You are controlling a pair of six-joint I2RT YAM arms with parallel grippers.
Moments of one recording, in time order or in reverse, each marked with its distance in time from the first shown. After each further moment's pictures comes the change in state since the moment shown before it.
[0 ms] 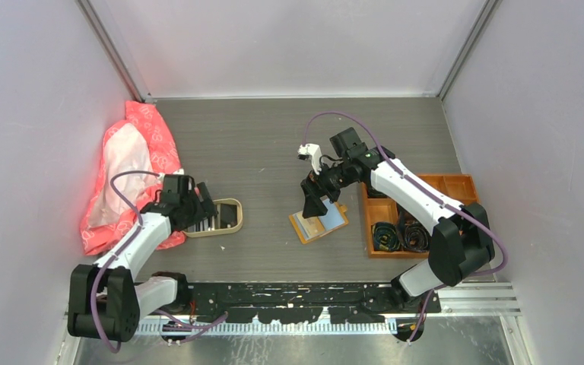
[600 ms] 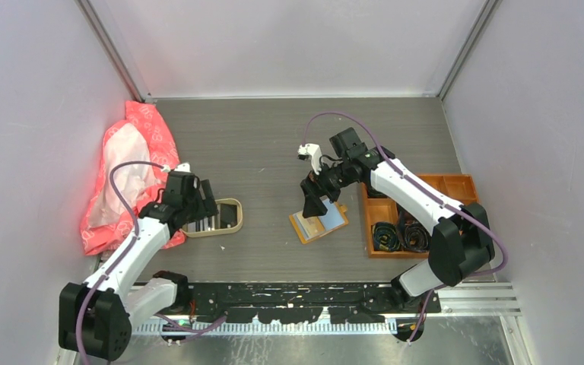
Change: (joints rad) left arm -0.140 -0.117 0.048 -0.086 -0.108 0.063; right arm 0.000 0.000 0.000 0.003 0.019 0.001
